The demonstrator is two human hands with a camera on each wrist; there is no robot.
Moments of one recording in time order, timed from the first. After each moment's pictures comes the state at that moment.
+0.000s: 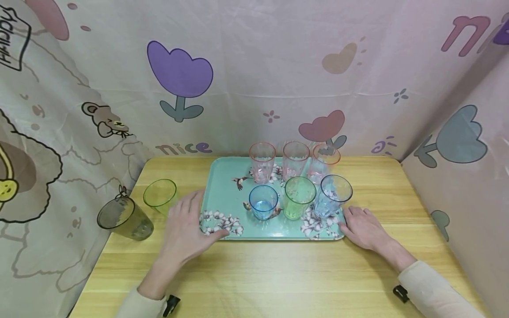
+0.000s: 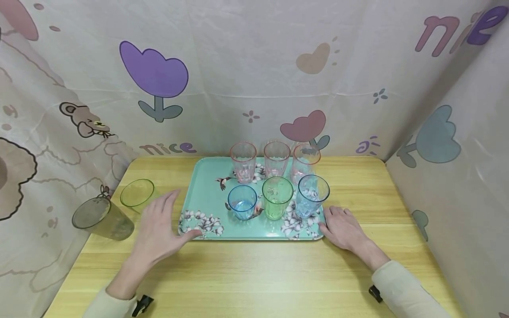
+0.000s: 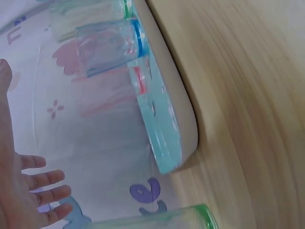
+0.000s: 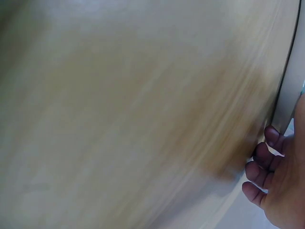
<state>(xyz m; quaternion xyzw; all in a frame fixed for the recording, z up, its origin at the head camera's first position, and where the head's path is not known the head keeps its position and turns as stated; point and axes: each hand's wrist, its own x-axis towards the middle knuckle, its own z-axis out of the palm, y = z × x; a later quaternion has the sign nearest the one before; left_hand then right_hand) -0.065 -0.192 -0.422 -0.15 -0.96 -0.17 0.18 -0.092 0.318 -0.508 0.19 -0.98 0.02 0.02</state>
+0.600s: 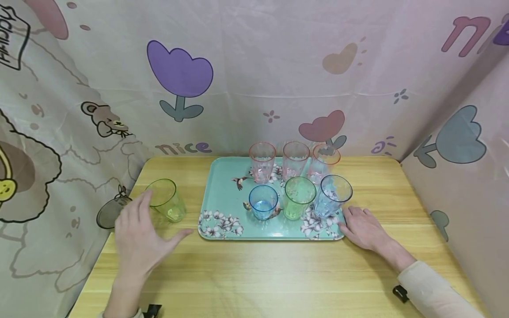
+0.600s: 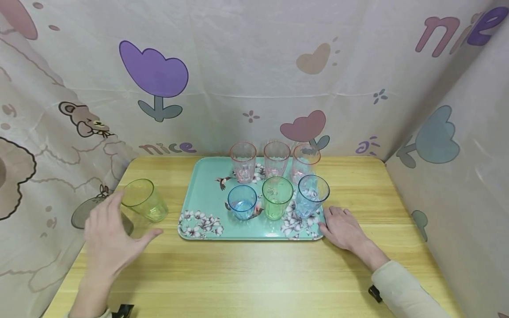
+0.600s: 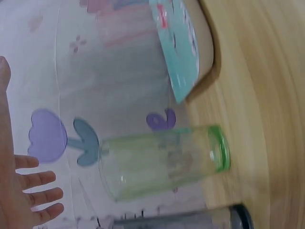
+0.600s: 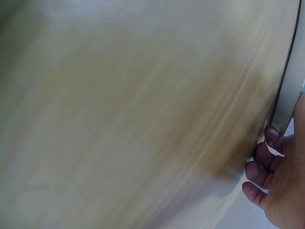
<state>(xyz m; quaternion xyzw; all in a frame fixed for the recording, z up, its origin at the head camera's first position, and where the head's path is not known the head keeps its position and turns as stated) -0.044 -0.248 -0.403 -0.06 -0.92 -0.15 0.36 -0.092 0.317 -0.508 0.18 -0.98 0.02 0.01</state>
